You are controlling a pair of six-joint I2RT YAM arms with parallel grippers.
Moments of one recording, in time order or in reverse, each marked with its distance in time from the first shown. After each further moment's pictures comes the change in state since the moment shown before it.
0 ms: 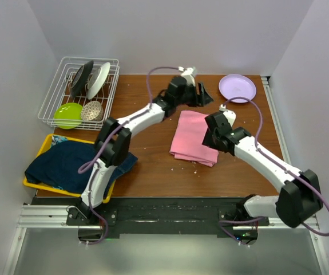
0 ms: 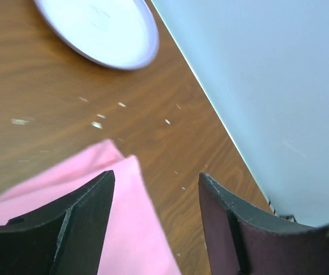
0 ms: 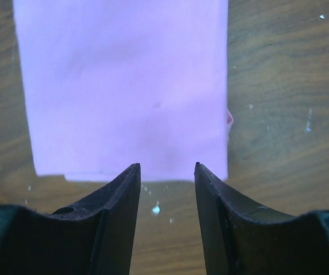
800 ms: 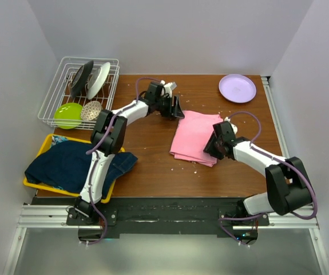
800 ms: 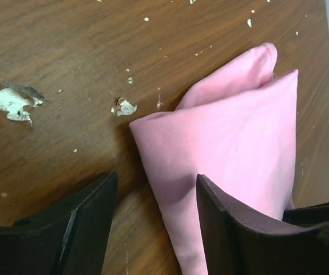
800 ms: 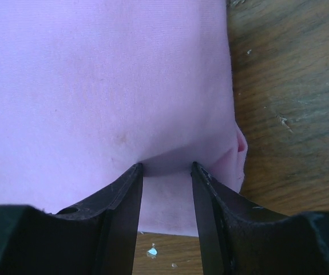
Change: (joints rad) left arm 0.261 0.107 -0.080 -0.253 0.301 0.216; right arm -0.184 0.151 -0.247 0.360 -0.277 0.047
